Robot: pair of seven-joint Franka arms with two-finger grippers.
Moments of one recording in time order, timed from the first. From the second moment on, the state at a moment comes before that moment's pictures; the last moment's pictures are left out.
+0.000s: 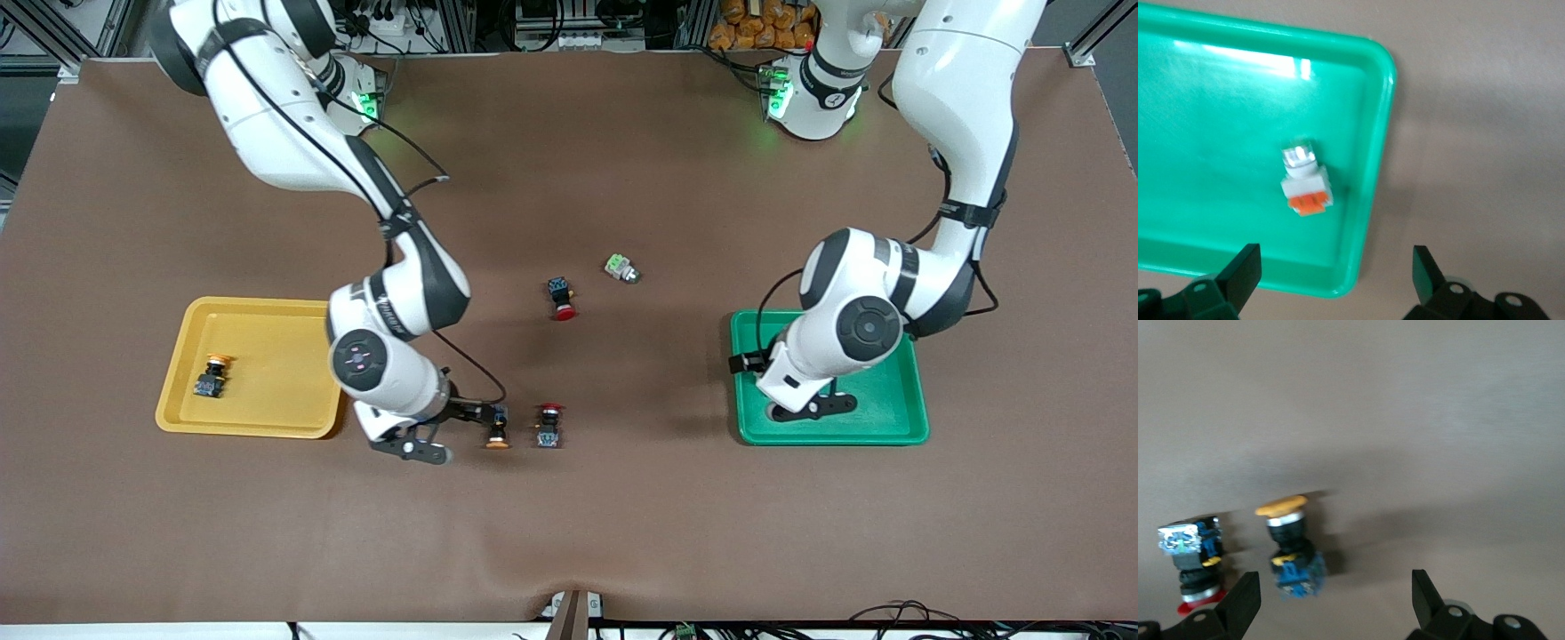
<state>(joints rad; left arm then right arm) -0.15 0.53 -0.22 -1.69 0.05 2.08 -0.53 0.44 0.87 0.01 -1.30 0.13 2.26 0.57</state>
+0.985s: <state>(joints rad) -0.20 0.44 -0.39 -1.89 0.03 2.18 -1.00 0.51 0.96 0.00 -1.25 0.02 2.33 0.57</state>
